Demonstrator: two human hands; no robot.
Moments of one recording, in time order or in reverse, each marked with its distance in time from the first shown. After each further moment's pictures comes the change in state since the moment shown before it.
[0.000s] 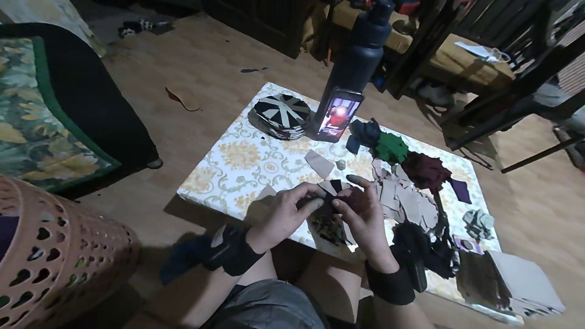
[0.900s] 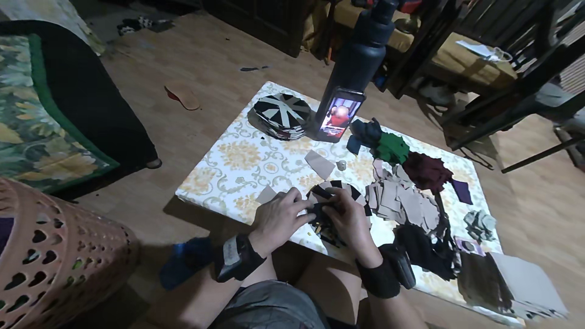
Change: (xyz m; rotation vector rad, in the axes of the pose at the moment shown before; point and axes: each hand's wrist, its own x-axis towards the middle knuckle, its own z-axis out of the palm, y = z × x) left_hand -0.016 -0.023 0.002 0.624 -0.174 -0.120; right_hand 0.004 0.031 0.008 -0.462 -0.135 0.081
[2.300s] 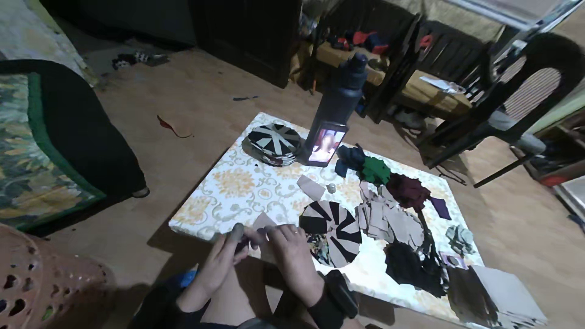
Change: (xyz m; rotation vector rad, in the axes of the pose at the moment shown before) left_hand -0.059 -0.047 -0.054 -0.955 0.139 -0.311; right_hand -0.004 -0.058 0.088 -0.192 0.072 -0.392
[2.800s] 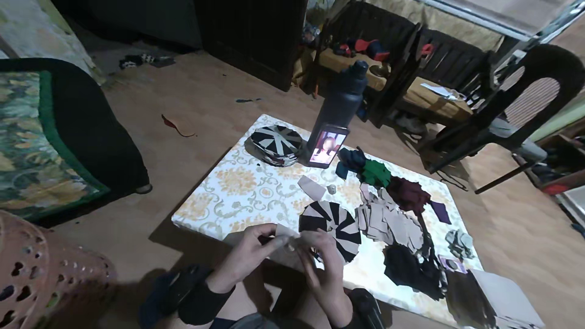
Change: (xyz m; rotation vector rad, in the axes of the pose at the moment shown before) left_hand 0.012 0.014 0.040 -0.066 -0.176 0.074; right_hand -0.039 0.012 -0.038 0.257 0.374 -0.096
